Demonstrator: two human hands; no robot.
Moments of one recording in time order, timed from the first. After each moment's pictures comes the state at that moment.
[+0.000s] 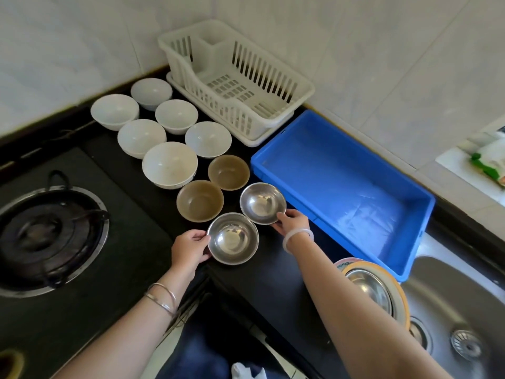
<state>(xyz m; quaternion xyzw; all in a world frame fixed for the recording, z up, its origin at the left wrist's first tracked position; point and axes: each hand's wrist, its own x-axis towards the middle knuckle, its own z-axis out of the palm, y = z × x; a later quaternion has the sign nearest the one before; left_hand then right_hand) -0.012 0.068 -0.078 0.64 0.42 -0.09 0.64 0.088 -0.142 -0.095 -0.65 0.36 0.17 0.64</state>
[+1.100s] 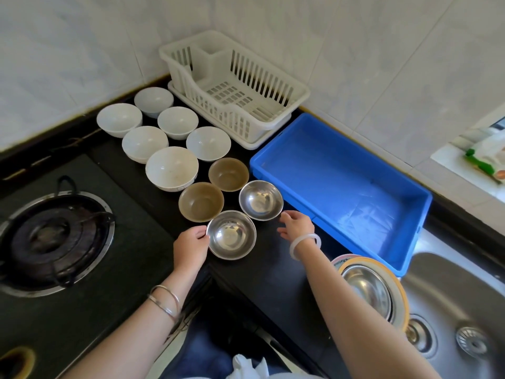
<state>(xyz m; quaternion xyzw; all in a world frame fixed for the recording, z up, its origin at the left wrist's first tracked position) -0.020 0.067 -0.057 0.79 0.33 -0.07 0.51 0.059 -0.146 -0.057 -0.78 0.28 0.16 0.53</state>
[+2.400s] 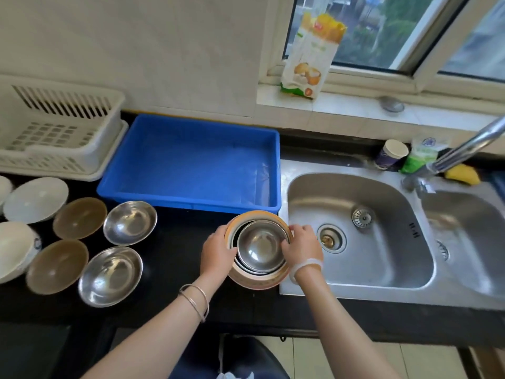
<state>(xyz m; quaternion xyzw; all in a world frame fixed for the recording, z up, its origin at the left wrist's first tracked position) -0.034 -0.180 -0.050 0.89 -0.08 -0.20 0.39 -0.110 -0.340 -0.035 -0.89 0.39 0.01 0.24</state>
